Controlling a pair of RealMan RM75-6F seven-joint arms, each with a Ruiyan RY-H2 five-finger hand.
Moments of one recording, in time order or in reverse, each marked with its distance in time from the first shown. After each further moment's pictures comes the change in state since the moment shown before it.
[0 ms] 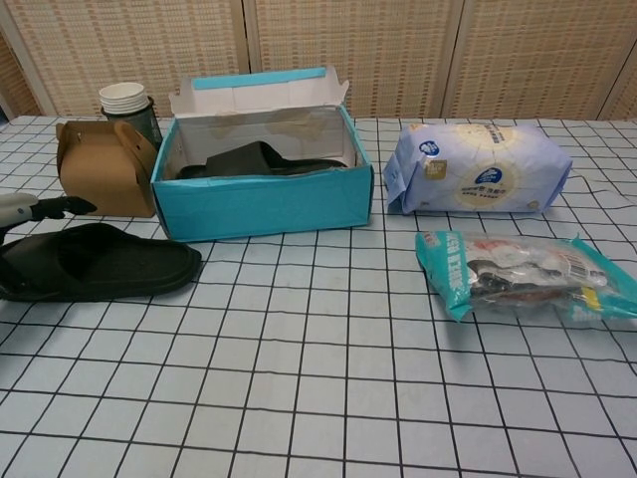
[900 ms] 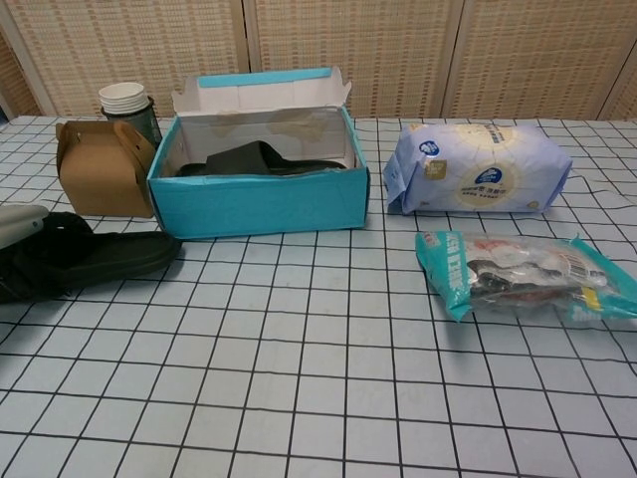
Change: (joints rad) left arm -0.001 -0.126 -0.011 0.154 -0.047 0.064 0.185; right arm 0.009 0.000 0.002 -0.009 0.017 -0.038 -0.017
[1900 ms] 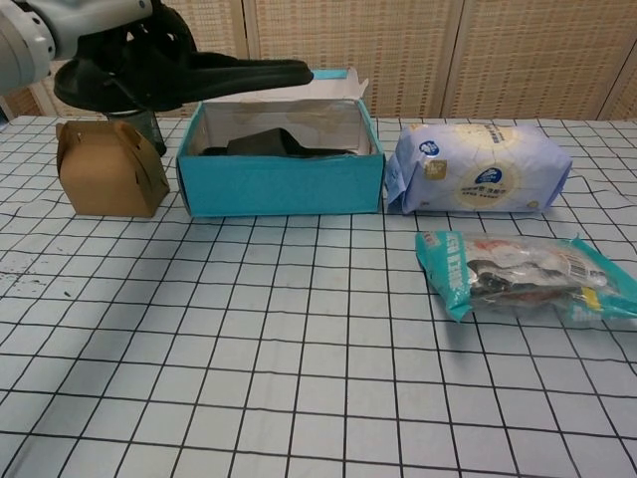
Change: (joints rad) left arm -0.251 0.131 -0.290 -0.305 0.041 0.035 0.202; right arm 0.026 -0.017 0.011 -0.004 0.060 -0.080 -0.042
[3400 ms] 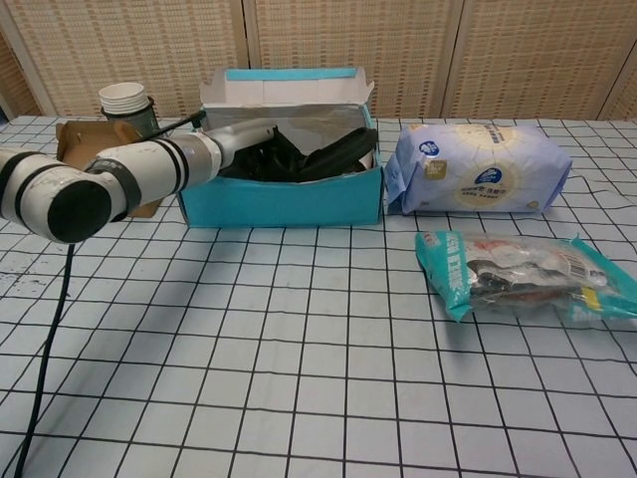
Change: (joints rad) left arm -0.337 -0.627 0.102 1.291 0.377 -0.599 -1.091; right arm 0.049 -0.017 0.015 0.010 0.096 -0.124 -0.016
